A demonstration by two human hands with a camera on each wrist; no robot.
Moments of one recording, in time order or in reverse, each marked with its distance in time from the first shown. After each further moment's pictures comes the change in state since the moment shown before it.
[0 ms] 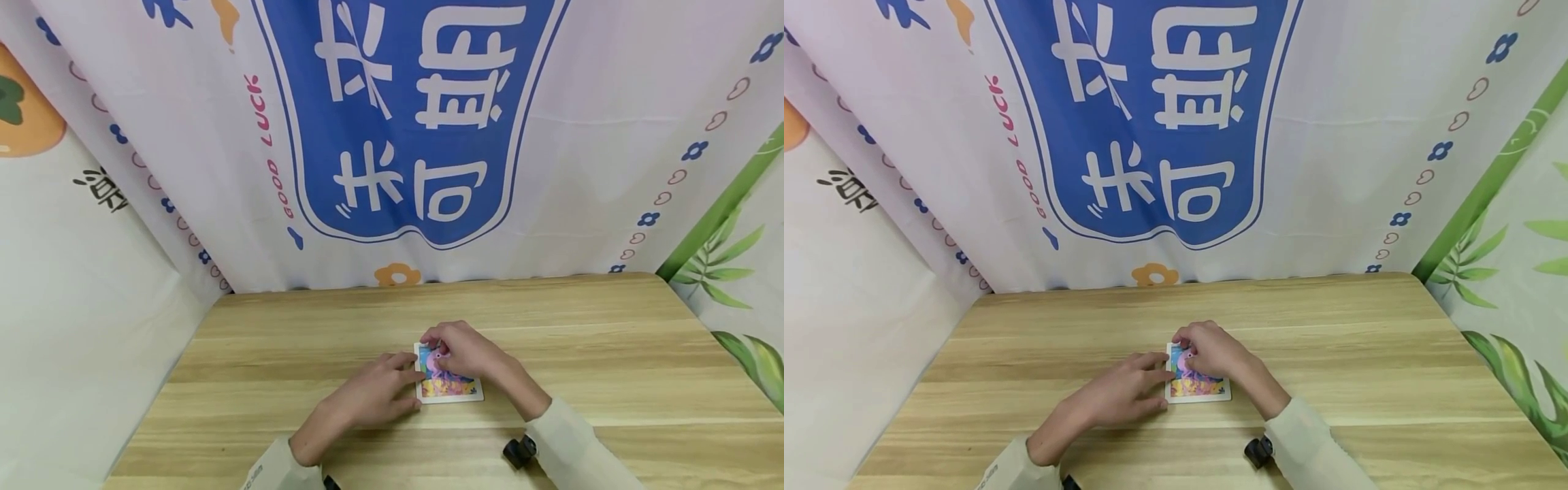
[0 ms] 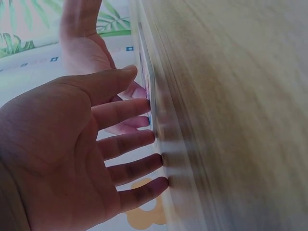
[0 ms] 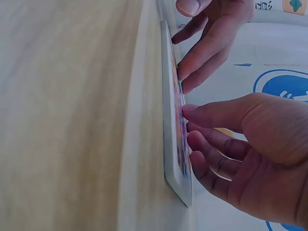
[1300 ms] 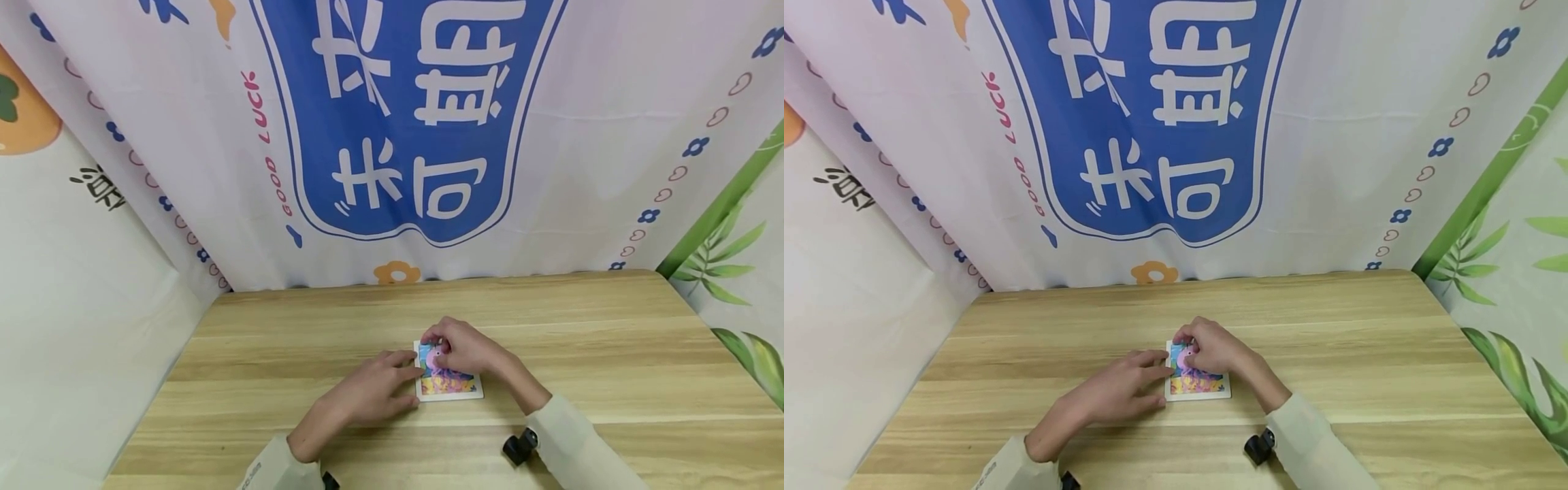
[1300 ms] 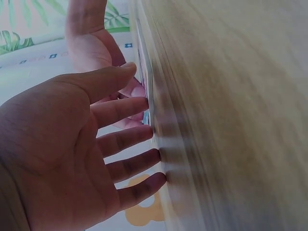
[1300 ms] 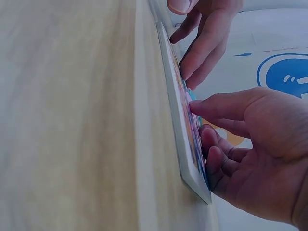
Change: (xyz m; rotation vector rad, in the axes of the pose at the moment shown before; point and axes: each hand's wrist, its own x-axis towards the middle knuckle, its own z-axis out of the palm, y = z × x) left_hand 0.001 -0.004 -0.001 -0.039 -0.028 -0.020; right_hand 0.001 0.014 0.001 0.111 -0.039 0.027
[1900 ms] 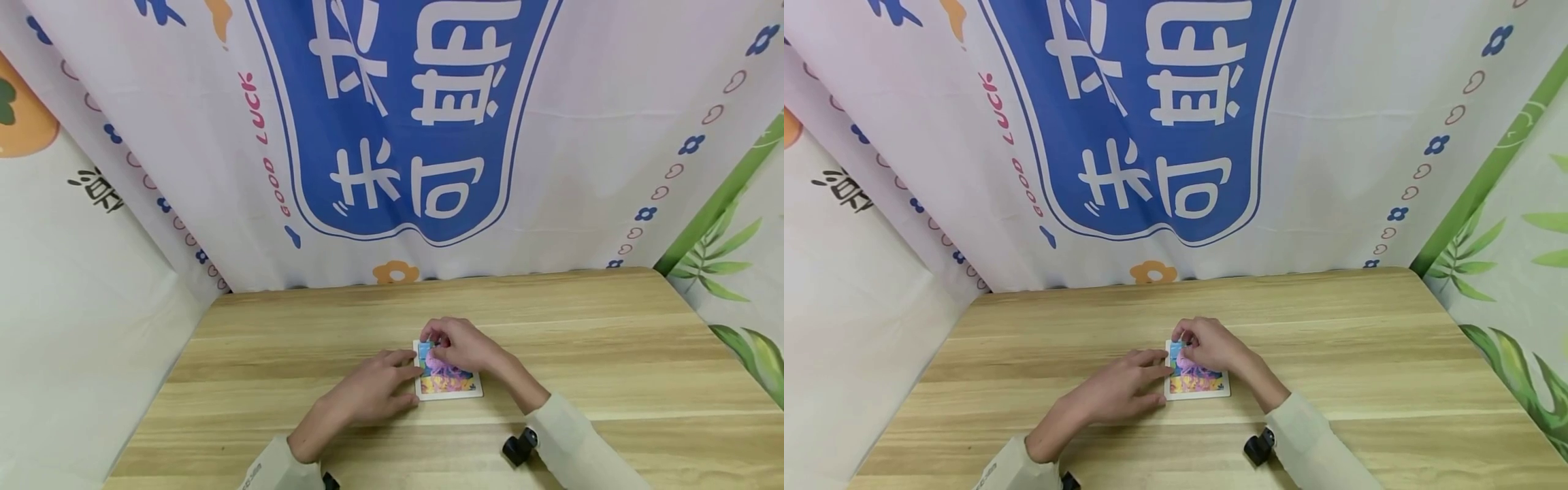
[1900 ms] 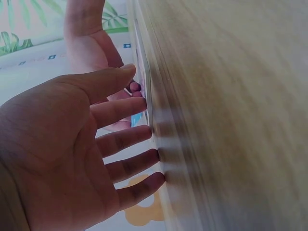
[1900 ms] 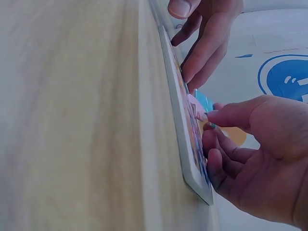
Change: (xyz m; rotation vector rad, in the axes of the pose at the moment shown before) left_hand 0.002 -0.002 0.003 0.018 0.020 0.009; right_hand 0.003 0.003 0.002 0.069 0.054 -0.050
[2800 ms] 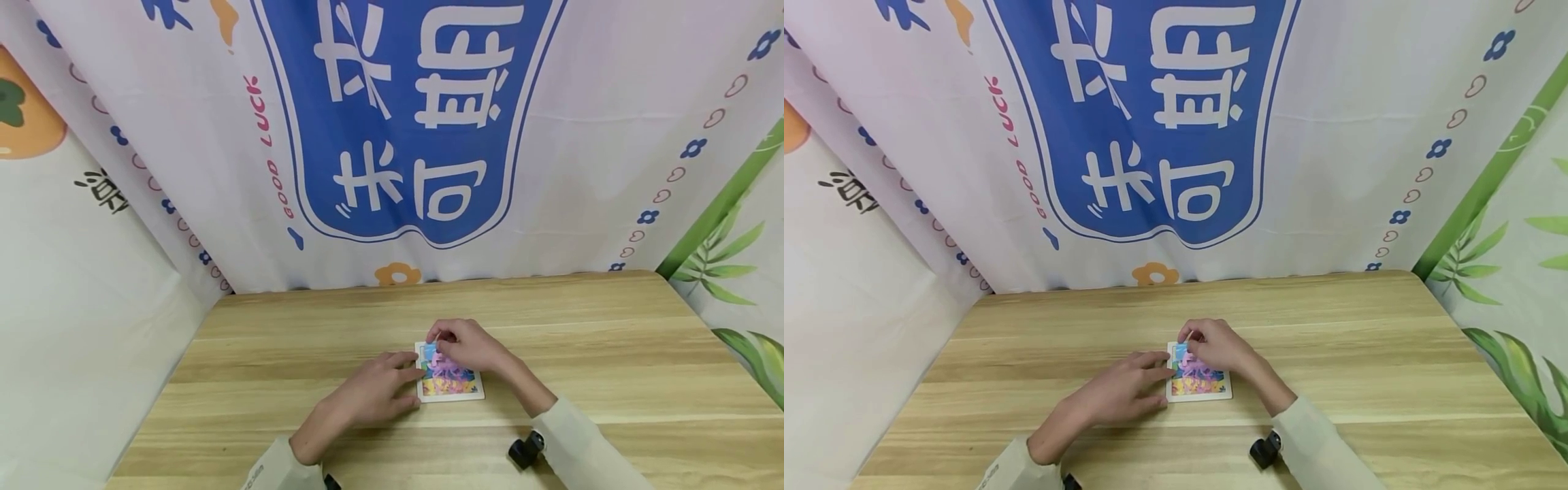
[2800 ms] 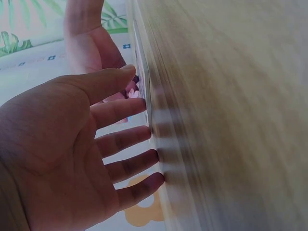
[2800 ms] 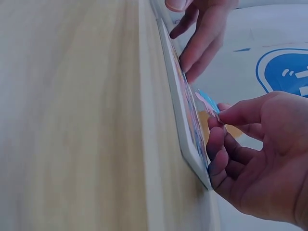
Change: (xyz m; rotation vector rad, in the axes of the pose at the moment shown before) left_hand -0.002 0.001 -0.001 0.031 0.016 0.014; right_hand -0.006 0.000 -0.005 0.044 0.050 0.027
